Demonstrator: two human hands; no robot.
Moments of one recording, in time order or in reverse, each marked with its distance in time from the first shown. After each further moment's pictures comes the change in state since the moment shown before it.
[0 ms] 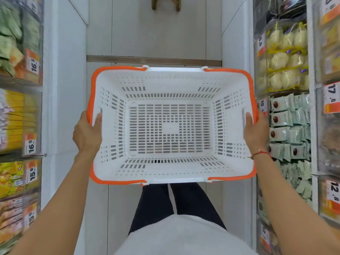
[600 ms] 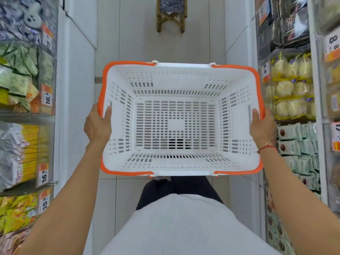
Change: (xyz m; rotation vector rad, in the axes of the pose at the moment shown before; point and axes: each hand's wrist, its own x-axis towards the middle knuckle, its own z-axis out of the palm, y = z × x) left_hand 0.134 0.091 -0.004 -0.047 -0.034 0.002; right_hand 0.102 -0.101 0.010 0.080 0.022 -0.013
